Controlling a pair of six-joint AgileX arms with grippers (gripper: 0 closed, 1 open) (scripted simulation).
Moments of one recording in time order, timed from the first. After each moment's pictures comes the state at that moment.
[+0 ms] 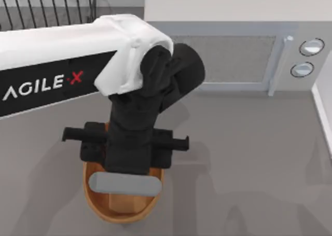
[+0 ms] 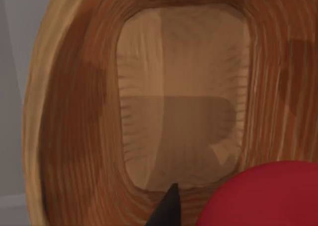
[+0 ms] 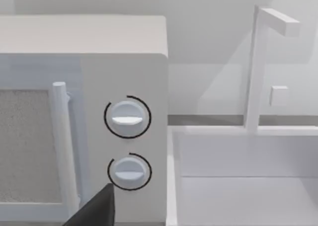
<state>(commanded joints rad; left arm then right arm) -0.79 1.84 1.39 -1.23 -0.17 2.36 0.00 0.00 0.00 0.00 0.00 0.00</state>
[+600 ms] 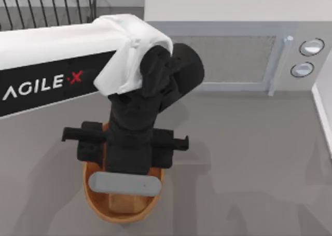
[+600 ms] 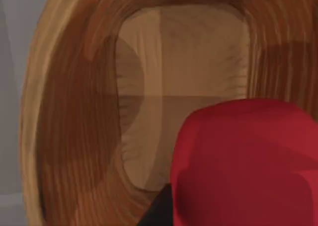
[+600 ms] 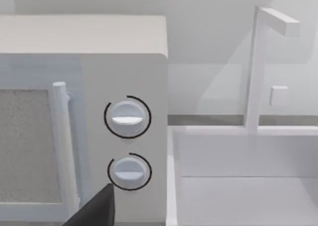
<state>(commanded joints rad) -0.79 1.84 1.39 -1.23 -0.17 2.36 0.00 0.00 0.00 0.00 0.00 0.00</state>
